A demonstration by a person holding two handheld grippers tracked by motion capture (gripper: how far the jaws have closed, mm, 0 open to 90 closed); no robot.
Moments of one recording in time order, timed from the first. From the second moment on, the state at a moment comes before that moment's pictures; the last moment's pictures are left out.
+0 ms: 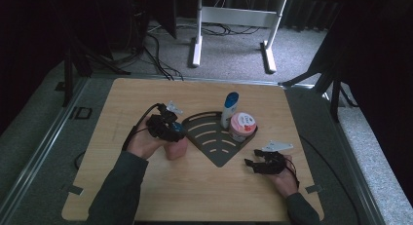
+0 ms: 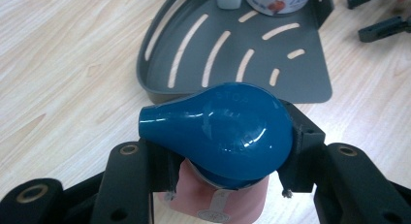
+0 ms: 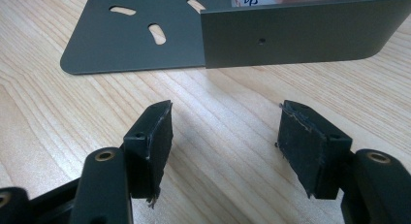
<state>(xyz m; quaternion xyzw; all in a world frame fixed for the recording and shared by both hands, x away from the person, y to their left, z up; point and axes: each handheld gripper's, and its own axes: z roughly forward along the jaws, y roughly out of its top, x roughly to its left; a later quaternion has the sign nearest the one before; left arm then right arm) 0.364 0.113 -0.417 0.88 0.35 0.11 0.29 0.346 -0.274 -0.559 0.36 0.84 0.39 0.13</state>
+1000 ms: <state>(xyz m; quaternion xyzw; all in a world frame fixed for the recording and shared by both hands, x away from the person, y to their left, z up) 0.346 0.064 -0.415 0.91 0.27 0.06 0.31 0.346 -0.274 -0.559 0.36 0.84 0.39 0.13</state>
